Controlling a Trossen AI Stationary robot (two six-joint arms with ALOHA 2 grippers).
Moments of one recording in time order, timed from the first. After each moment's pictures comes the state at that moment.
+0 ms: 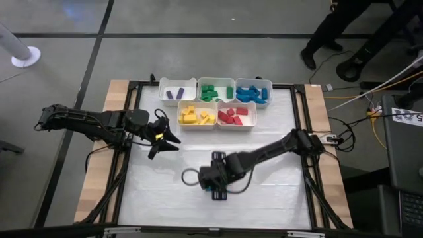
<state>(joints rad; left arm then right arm) -0.05 0.80 0.62 -0.20 0.18 -0.37 0.37 2.19 2.10 -1.15 0.10 0.35</state>
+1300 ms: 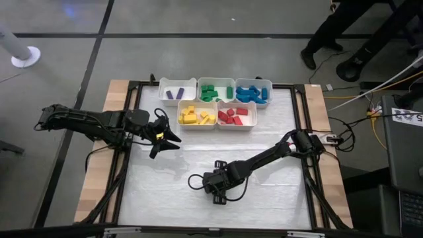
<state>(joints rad) -0.05 0.81 0.62 -0.20 0.14 -0.40 0.40 2.19 1.65 -0.65 0.03 0.44</state>
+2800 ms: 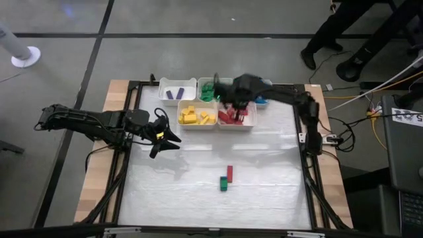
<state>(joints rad) -0.05 0.81 0.62 -0.20 0.14 -0.42 -0.23 2.01 2.10 -1.58 0.34 -0.04</state>
